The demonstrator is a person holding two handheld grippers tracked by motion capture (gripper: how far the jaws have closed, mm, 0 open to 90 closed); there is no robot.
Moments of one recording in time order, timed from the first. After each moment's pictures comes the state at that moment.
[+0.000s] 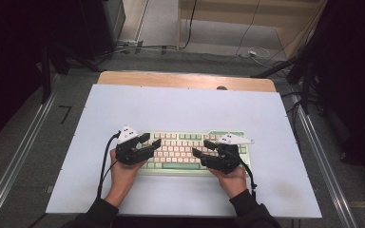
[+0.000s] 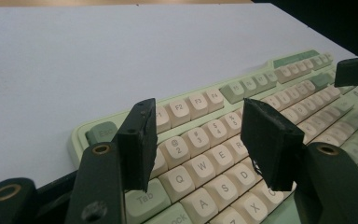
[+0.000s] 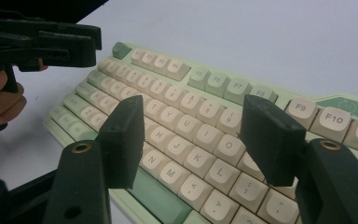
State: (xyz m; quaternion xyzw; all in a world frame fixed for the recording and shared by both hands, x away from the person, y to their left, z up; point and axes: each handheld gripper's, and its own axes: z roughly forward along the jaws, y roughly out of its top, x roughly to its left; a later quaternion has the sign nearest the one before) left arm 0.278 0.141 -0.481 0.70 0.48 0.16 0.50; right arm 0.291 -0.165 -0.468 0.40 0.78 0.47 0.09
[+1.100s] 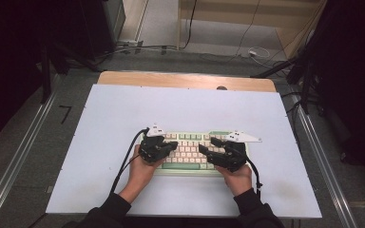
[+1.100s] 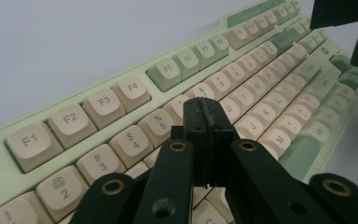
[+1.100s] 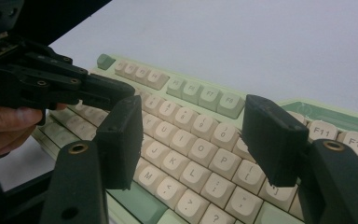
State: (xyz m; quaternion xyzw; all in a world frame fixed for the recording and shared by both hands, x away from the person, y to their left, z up) left arm 0.304 0.082 -0.484 0.78 0.44 0.09 0.43; right arm 0.294 -0.180 -0.462 0.42 0.77 0.48 0.10
